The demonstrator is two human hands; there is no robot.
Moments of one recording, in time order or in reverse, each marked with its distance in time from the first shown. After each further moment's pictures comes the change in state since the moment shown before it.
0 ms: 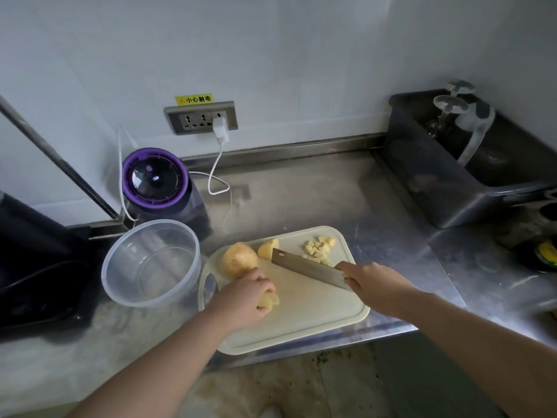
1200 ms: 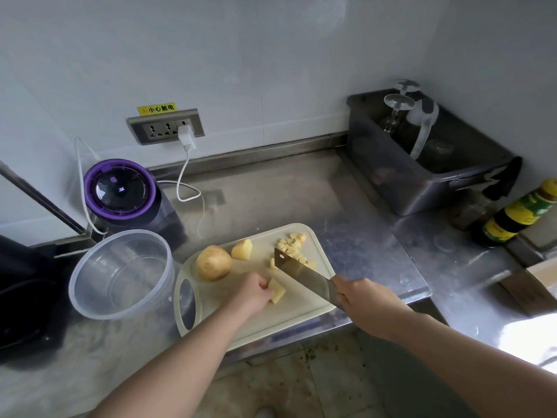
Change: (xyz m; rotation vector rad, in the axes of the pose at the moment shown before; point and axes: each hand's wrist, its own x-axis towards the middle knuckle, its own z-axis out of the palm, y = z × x) left_hand 0.031 0.057 0.012 -0.600 0.020 -0.432; right_hand -0.060 -0.002 0.010 0.089 -0.045 0.143
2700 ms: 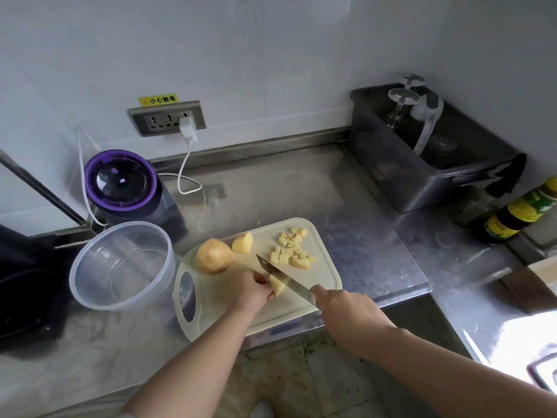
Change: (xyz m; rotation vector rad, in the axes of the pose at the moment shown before) left_hand -0.002 -0.006 0.017 -0.393 0.116 -0.088; right_hand -0.009 -0.033 0.021 -0.050 -0.004 -0.062
